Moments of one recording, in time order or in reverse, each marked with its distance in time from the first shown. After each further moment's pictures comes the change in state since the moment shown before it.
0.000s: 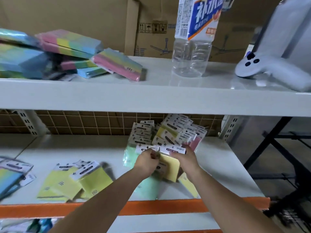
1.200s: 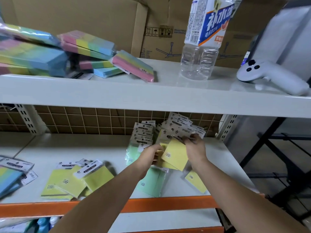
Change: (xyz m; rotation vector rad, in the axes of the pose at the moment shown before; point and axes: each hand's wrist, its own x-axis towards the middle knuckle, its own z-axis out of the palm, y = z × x) left_hand -0.008 0.008 -0.018 -0.618 -0.228 -0.082; right_hand -0.037 -0.062 -0.008 0.071 0.268 -0.149
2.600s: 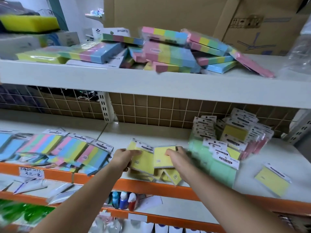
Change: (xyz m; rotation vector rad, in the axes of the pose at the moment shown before) left_hand -0.091 -0.016 -0.291 0.166 0.511 -0.166; right_hand -0.152 -0.013 0.221 -0.343 -0.458 0.272
